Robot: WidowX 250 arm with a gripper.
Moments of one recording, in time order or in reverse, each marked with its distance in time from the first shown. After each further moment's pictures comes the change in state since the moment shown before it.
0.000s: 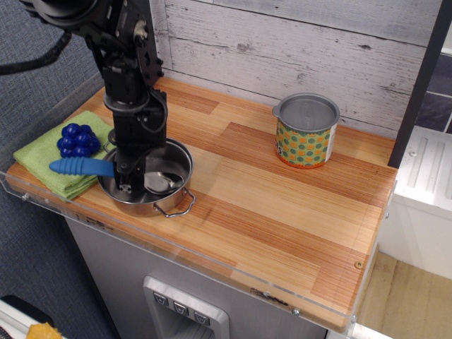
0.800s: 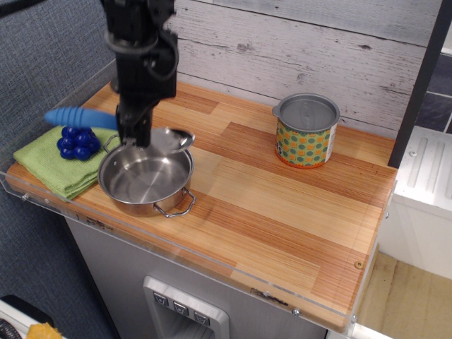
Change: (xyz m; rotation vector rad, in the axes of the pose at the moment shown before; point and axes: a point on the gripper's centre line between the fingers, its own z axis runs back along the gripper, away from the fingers) arm 0.013 0.002 0.063 0.047 -0.008 -0.027
